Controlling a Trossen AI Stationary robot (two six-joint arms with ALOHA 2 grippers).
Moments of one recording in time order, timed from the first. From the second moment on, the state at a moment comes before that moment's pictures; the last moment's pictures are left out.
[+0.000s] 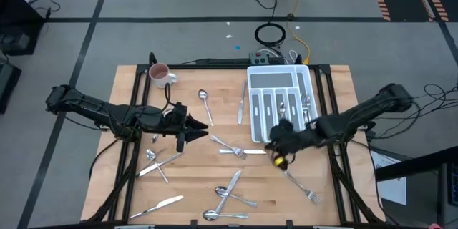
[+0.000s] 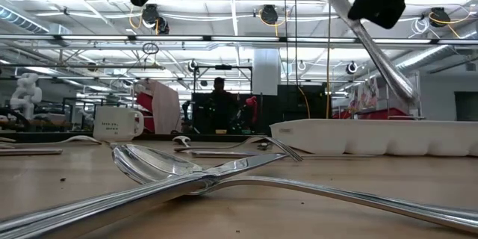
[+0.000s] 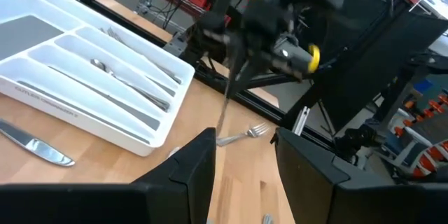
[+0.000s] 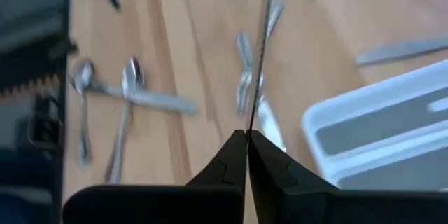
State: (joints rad) left arm -0.25 1.01 0.74 0.09 -0.19 -0.59; right arm 0.37 1.21 0.95 -0.56 0.24 0.66
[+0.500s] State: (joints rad) left arm -0.25 1.01 0.74 0.09 -0.22 -0.57; right arm -0.18 0.99 0.79 -0.29 -0.10 0.43
